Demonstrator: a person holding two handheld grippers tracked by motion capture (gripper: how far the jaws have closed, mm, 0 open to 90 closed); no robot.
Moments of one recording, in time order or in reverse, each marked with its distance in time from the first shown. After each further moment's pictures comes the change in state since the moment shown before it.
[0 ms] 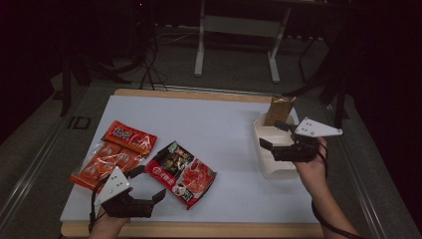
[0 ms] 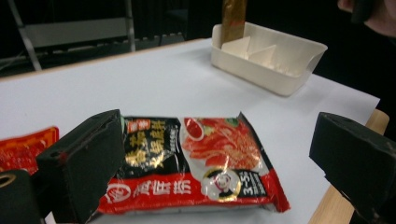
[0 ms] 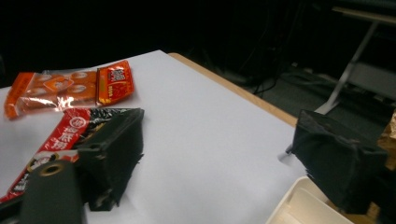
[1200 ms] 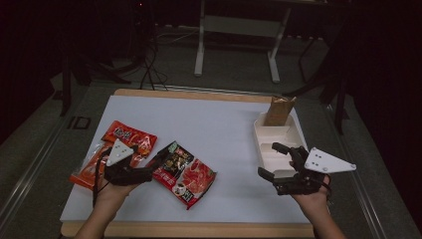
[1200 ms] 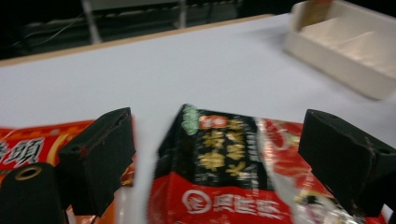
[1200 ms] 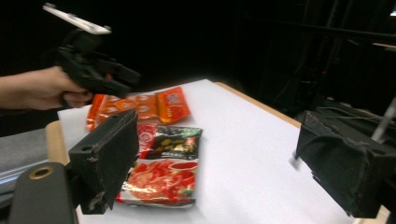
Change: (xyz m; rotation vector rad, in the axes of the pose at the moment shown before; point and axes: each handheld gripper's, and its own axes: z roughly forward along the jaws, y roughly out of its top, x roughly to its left) left arm 0.053 0.018 0.039 0.156 0.214 -0.089; right arm 0.058 -0.015 -0.038 -0.143 0.137 -0.003
